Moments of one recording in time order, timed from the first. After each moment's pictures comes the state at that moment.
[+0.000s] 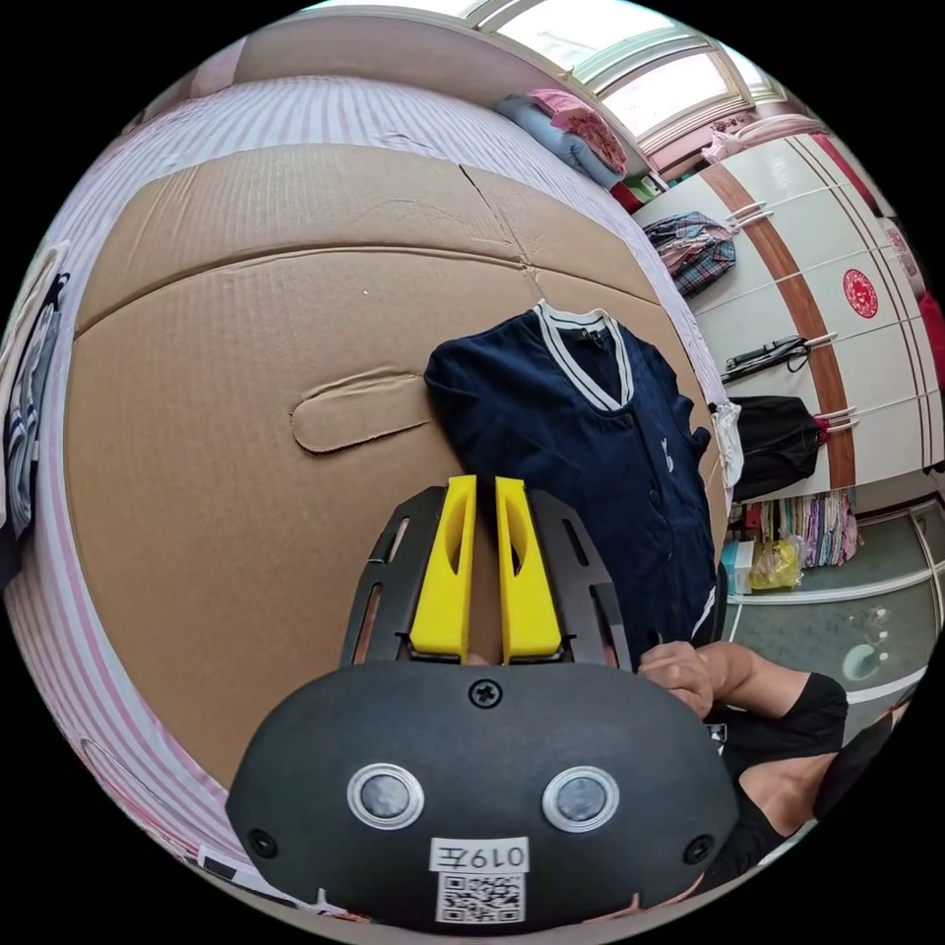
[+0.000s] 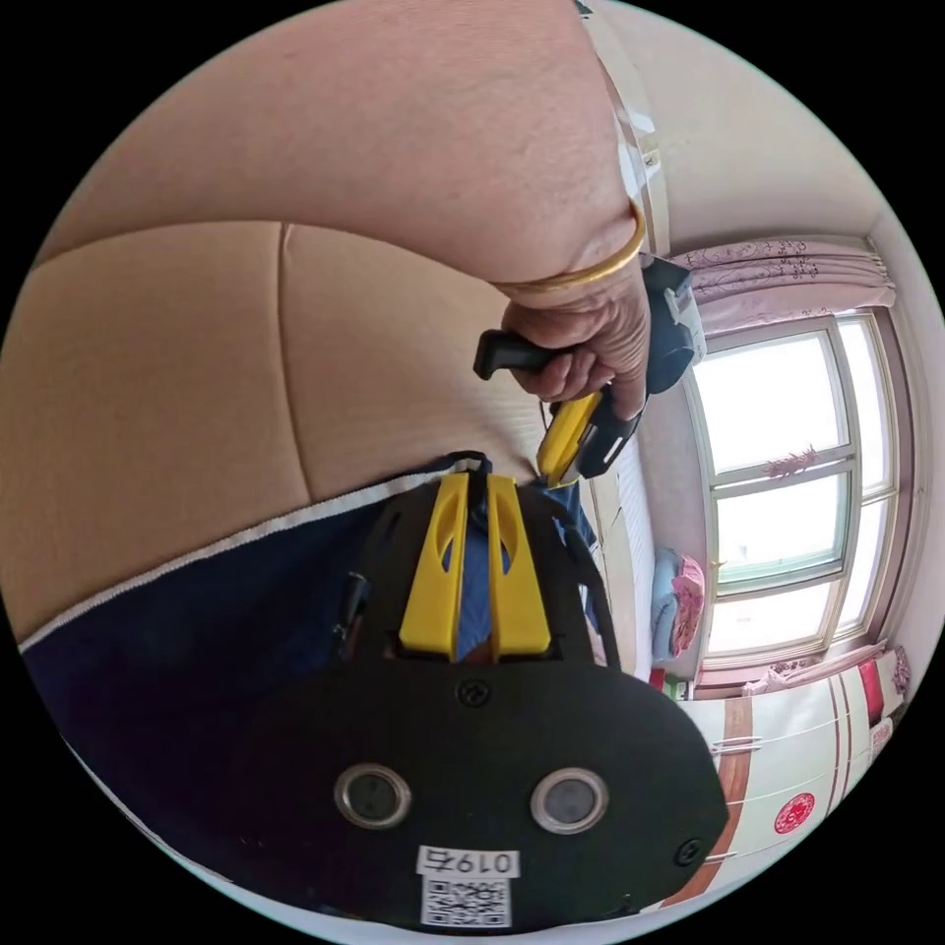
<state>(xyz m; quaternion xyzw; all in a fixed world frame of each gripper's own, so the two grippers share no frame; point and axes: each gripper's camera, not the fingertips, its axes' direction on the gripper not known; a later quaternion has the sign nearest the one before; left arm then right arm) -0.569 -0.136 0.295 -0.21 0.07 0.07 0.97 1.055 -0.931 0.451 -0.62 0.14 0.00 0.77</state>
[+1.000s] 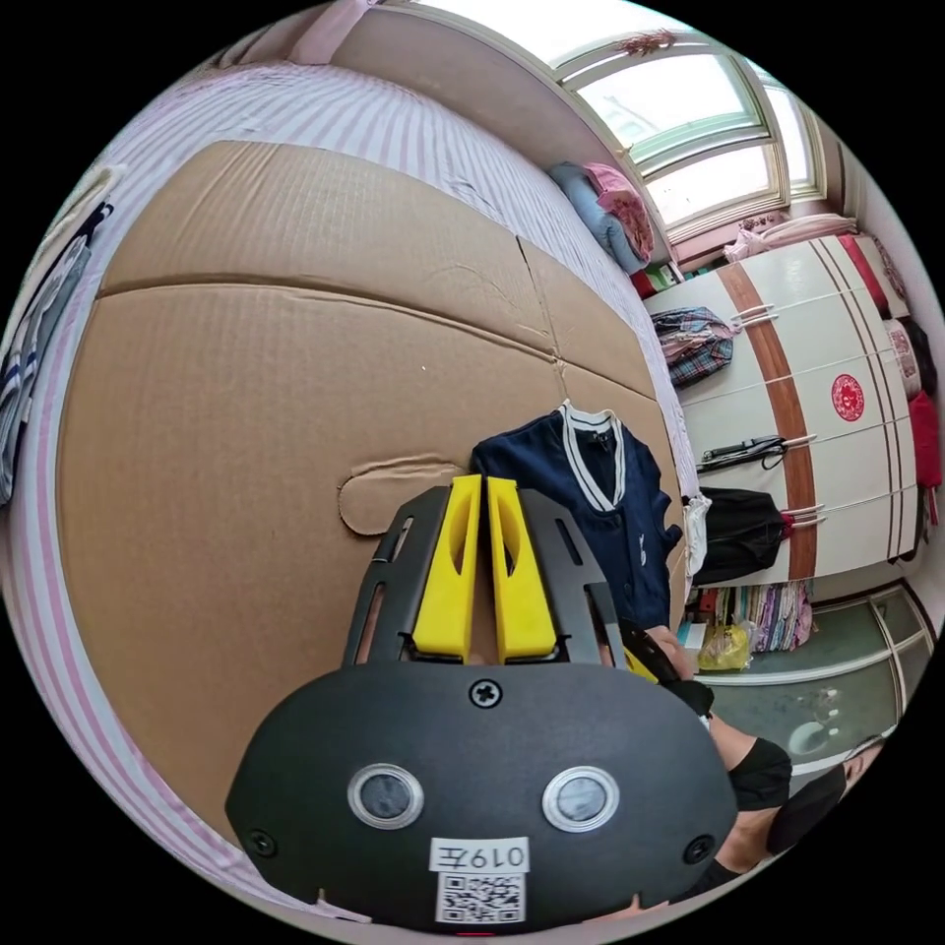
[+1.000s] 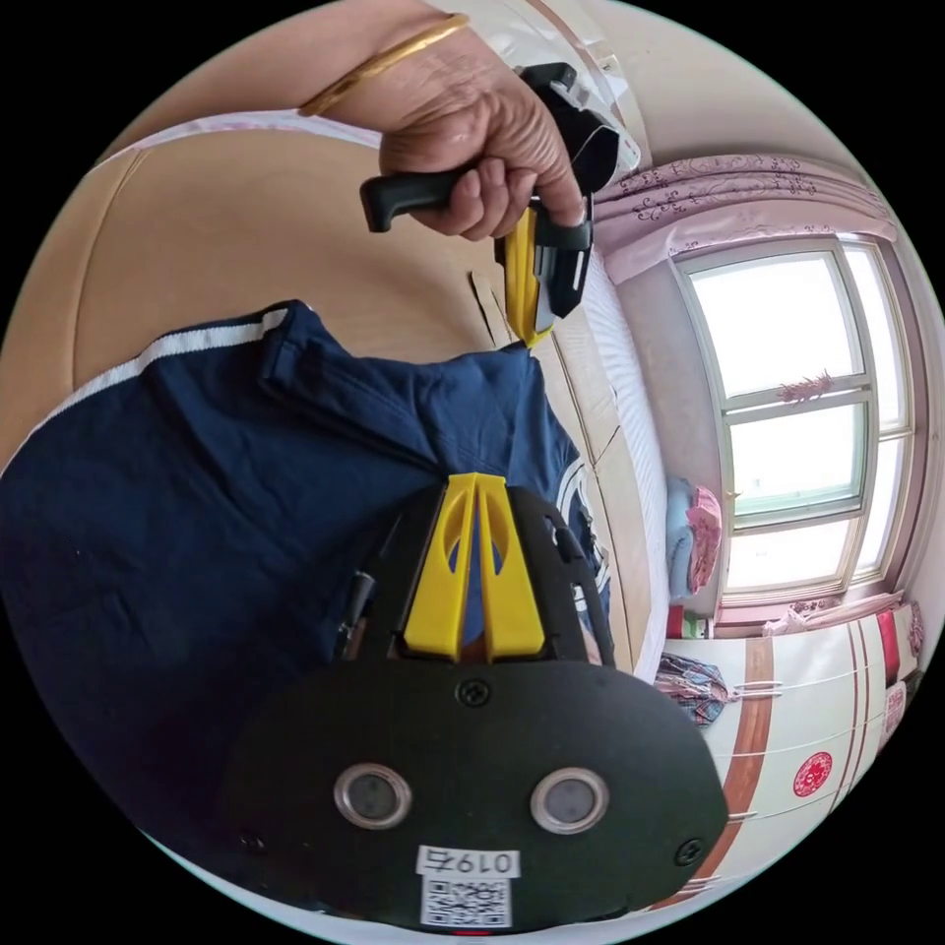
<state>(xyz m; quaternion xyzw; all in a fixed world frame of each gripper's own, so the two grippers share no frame) -0.594 -0.141 0.258 -0.13 0.11 -0.04 0.98 1.070 -0.699 0.396 -0.68 0.16 0.06 0.71</state>
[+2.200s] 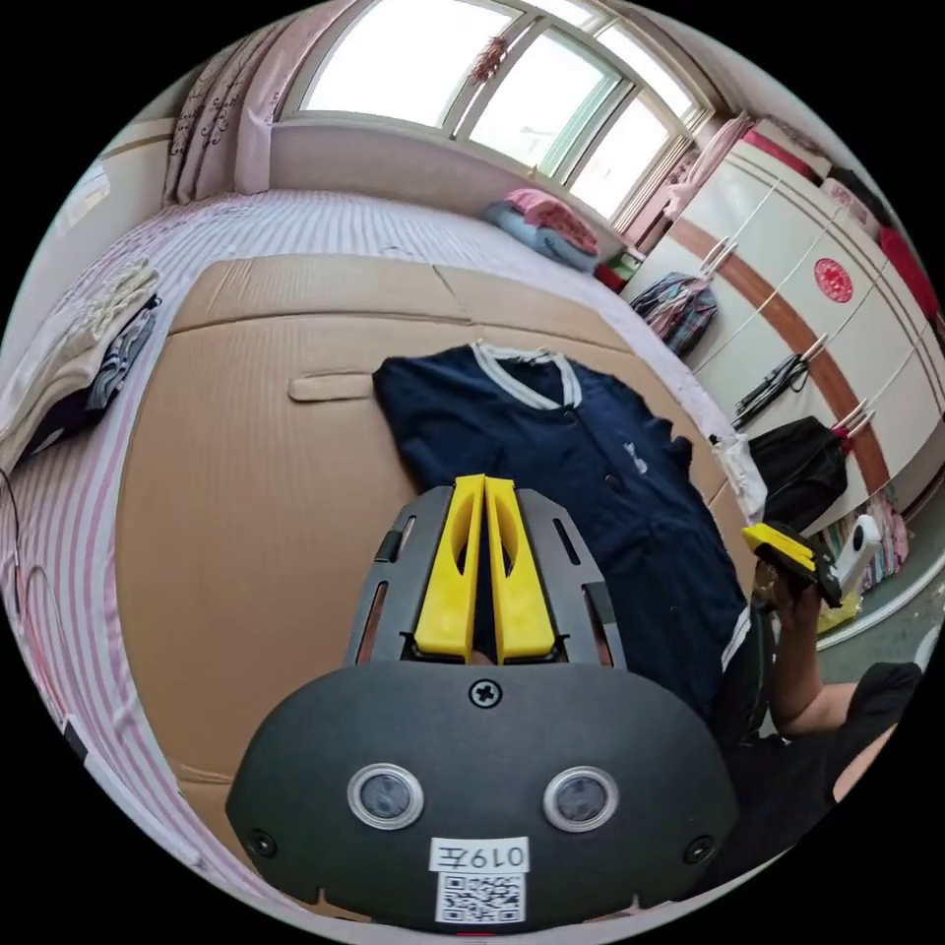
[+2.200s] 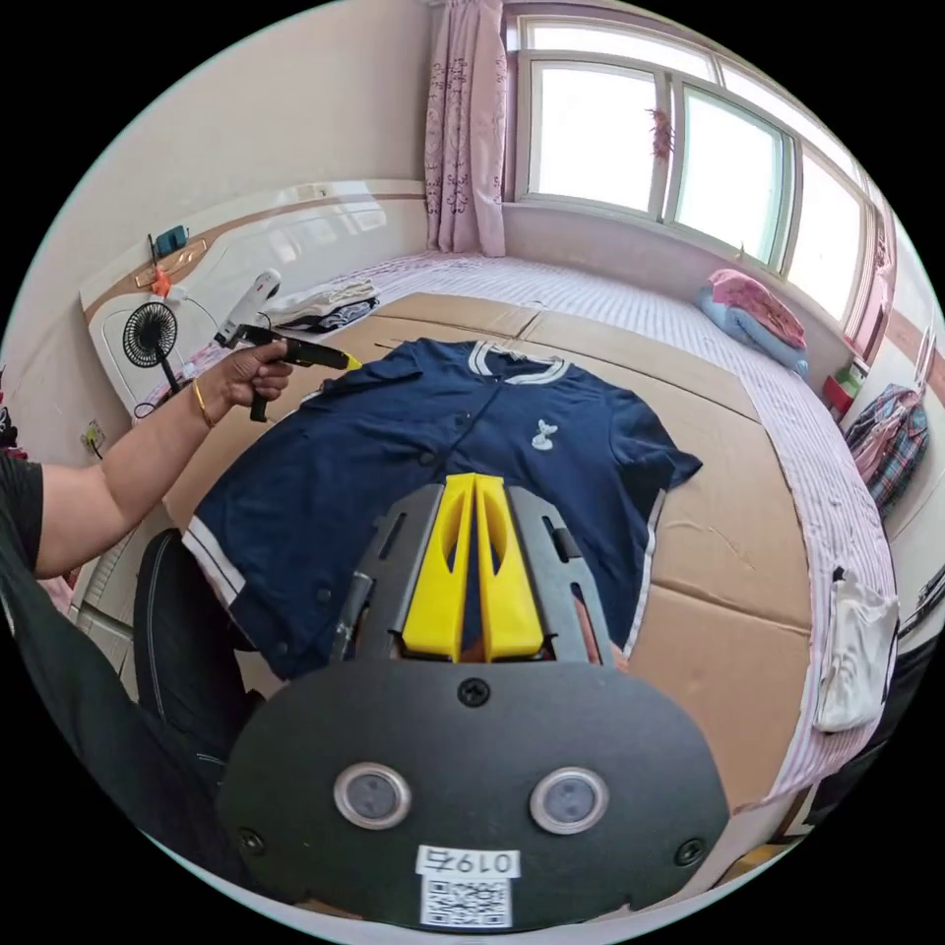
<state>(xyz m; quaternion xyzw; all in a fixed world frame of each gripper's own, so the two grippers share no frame) -0.341 0.100 0.123 -0.04 -0.01 0.08 1.00 0.722 -0.325 -0.110 -0.47 0.24 0.45 0.72</state>
